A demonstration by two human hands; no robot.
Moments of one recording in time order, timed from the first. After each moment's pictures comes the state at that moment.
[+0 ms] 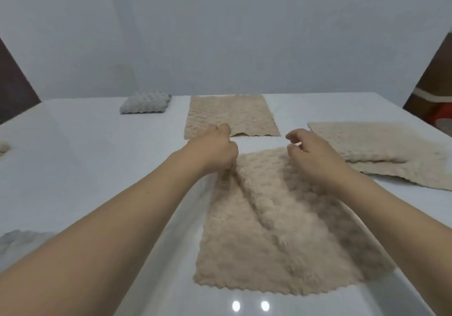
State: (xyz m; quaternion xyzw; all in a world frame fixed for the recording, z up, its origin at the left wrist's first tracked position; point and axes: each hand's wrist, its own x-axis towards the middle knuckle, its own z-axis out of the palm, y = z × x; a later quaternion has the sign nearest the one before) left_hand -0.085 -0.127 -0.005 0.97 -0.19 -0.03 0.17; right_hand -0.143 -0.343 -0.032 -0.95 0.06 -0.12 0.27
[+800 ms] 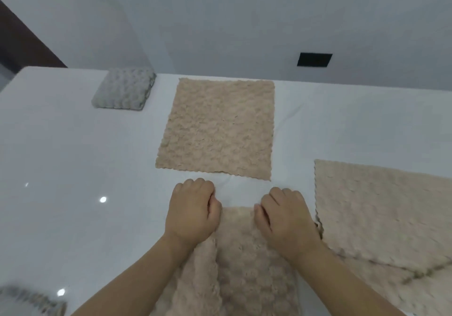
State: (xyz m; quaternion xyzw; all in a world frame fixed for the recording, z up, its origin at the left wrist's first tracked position) left_hand -0.024 -0.187 -0.055 0.98 -0.10 0.02 0.19; right_hand -0.047 -0.401 -0.076 -0.97 -0.15 -0.08 0.16
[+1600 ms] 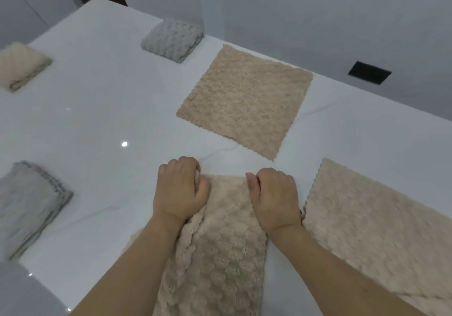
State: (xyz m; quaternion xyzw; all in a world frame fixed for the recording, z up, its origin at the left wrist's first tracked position) left_hand -0.092 -0.203 -0.069 0.98 0.12 0.08 0.16; right_hand -0.042 -0.404 -0.079 -0.95 -0.19 -0.10 0.21
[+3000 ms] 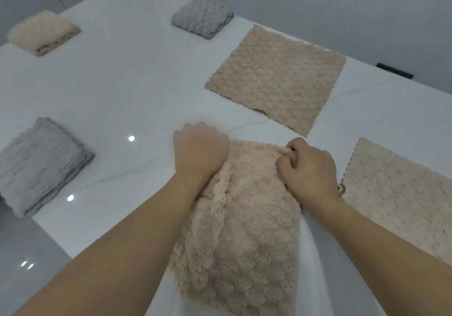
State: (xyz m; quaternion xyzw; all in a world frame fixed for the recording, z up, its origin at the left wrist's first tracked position) left_hand -0.087 -0.190 -0.080 0.96 0.19 0.10 0.16; right_hand -0.050 -0.403 -0.066 -0.95 -0.16 -0.01 0.27
